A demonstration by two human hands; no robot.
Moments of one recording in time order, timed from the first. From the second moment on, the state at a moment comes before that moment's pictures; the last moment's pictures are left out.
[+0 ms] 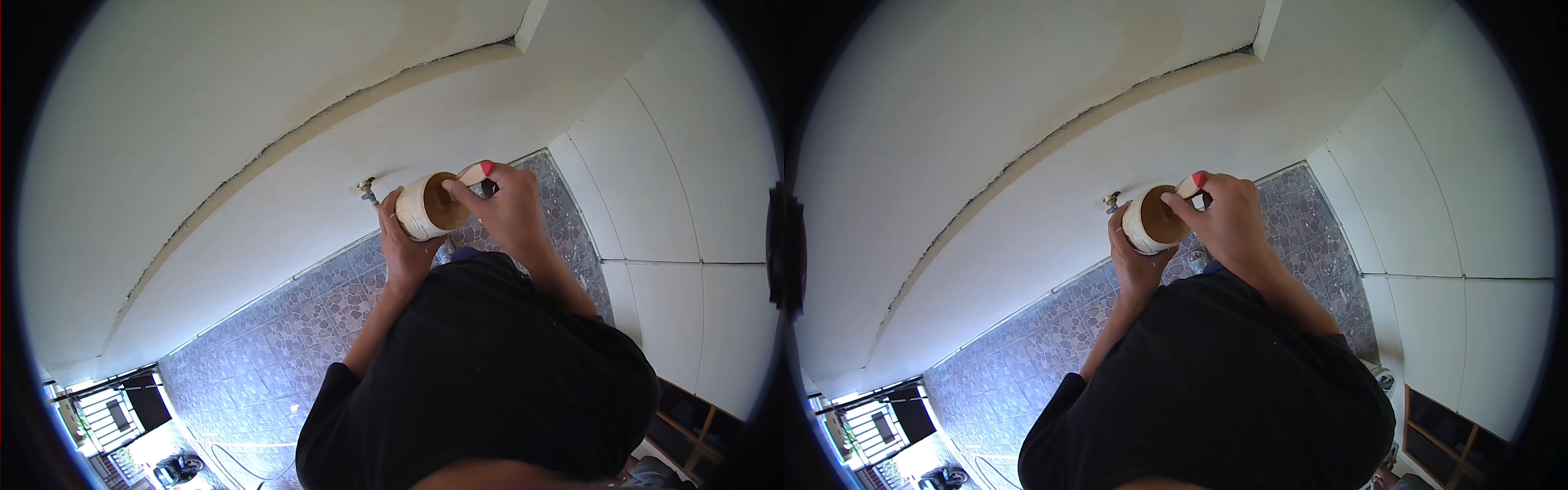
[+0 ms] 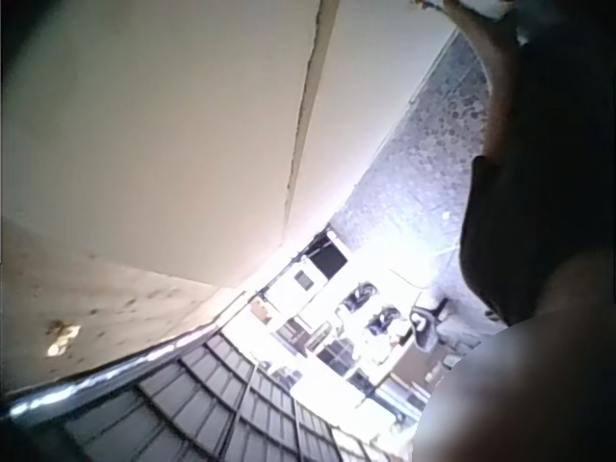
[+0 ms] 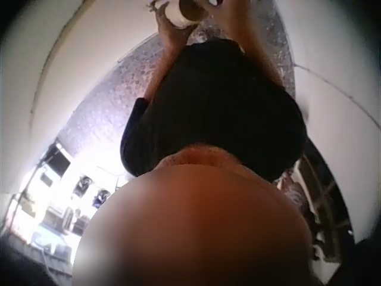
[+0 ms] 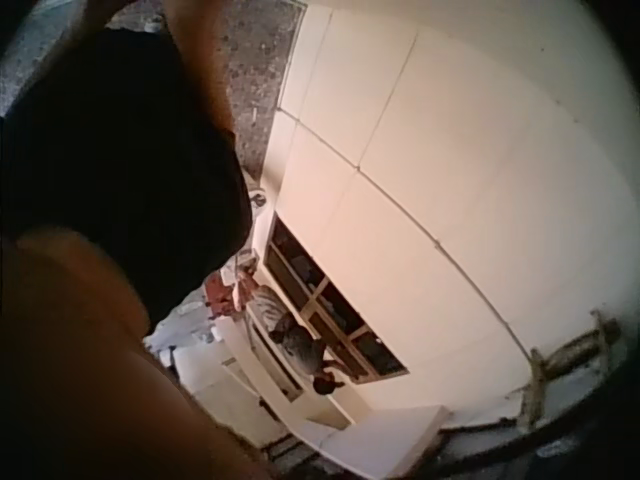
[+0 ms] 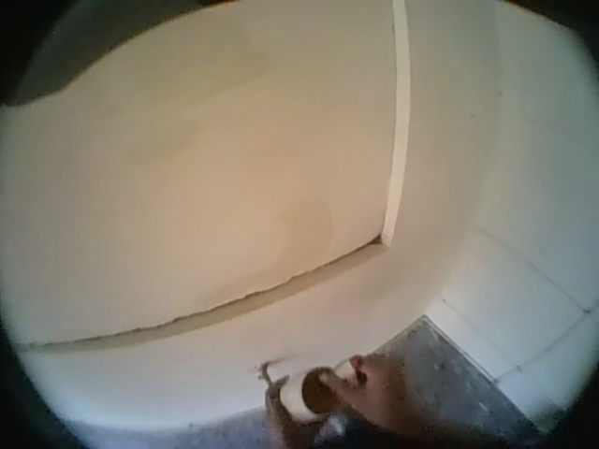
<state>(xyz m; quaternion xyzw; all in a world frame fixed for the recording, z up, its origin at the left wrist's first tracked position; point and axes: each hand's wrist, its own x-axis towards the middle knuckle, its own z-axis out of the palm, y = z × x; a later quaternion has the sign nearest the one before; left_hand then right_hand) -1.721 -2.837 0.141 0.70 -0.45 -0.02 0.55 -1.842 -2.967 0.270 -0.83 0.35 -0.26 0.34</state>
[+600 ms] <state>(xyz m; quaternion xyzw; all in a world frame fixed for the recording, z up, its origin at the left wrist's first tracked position) -1.718 -2.833 0.146 0.70 -0.45 0.00 0.55 -1.833 -2.958 0.263 -0.82 0.32 -0.33 0.34</state>
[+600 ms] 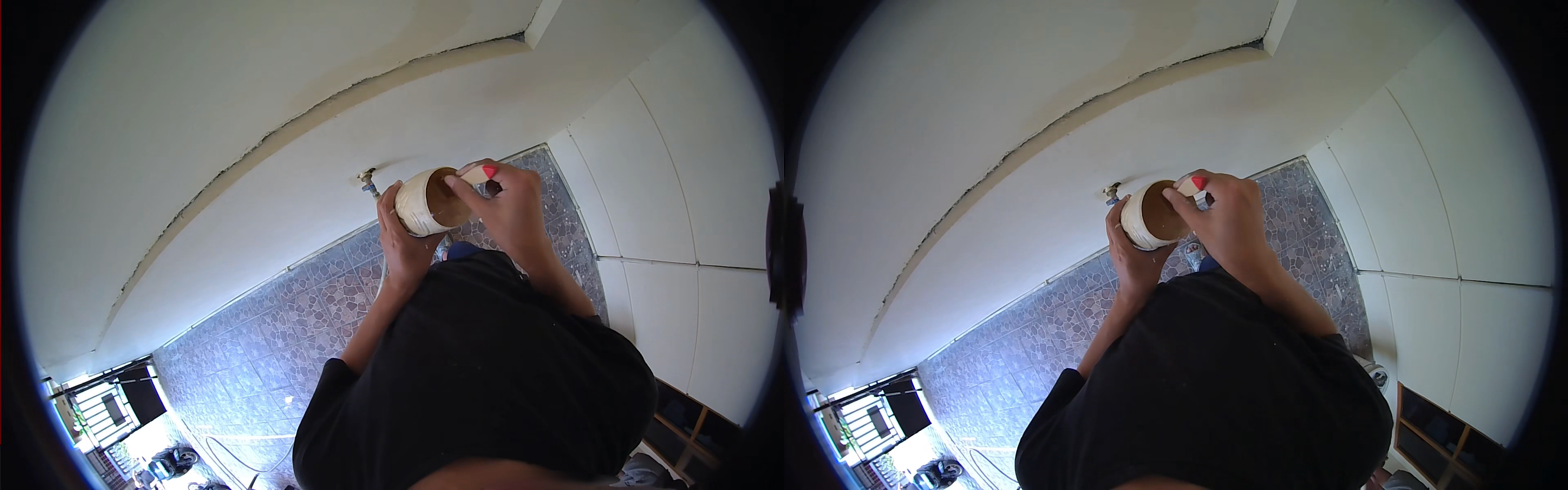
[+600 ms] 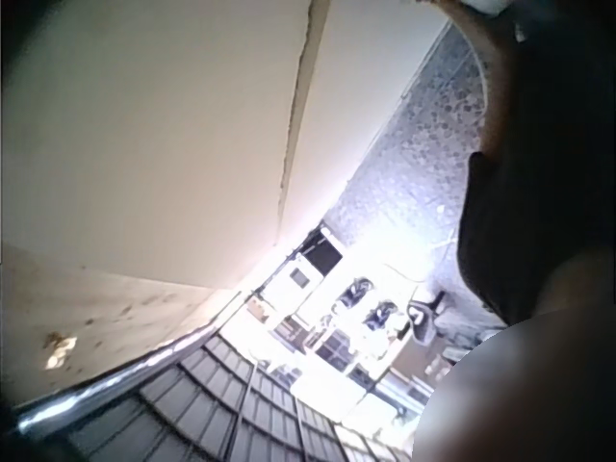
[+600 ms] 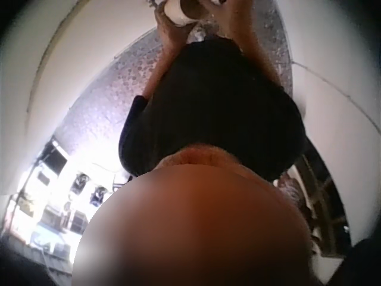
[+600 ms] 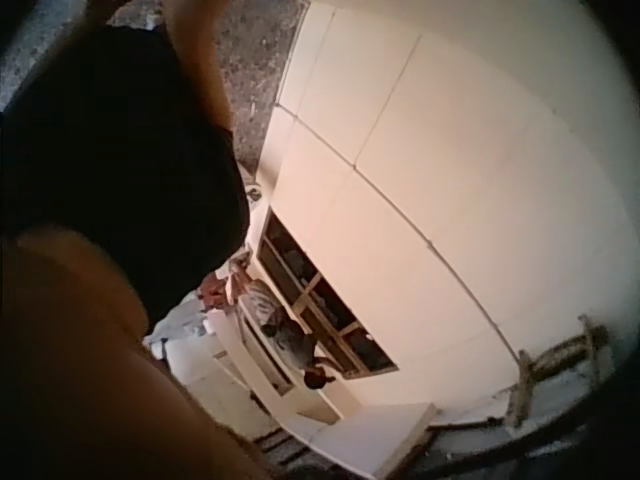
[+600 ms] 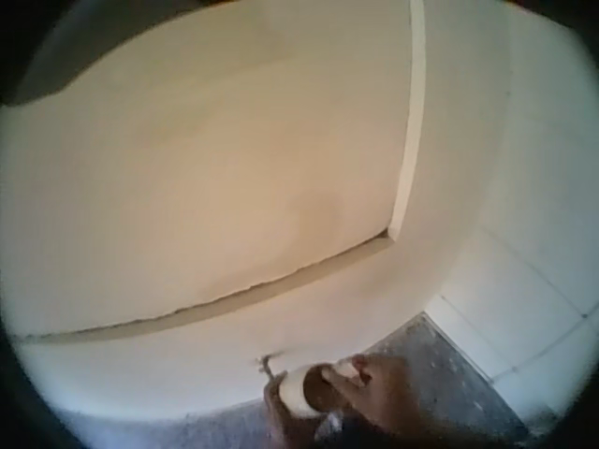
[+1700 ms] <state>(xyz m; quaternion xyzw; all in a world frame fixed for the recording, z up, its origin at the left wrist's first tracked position) -1.725 -2.823 0.140 0.73 -0.41 -0.08 0.54 -1.858 -2.962 0.243 -0.68 0.38 -0.33 0.54</state>
